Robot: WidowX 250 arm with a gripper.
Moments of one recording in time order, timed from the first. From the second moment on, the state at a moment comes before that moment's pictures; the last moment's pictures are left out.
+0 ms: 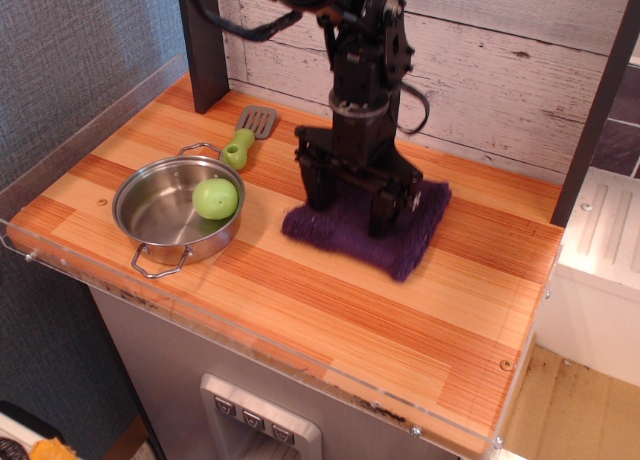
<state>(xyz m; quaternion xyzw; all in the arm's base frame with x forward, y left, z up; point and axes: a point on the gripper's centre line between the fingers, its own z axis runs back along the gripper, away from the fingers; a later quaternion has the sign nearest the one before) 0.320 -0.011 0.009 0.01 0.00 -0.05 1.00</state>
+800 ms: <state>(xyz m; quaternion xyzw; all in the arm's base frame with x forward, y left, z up) 0.243 -0.017 0.011 0.03 0.01 -0.08 1.00</state>
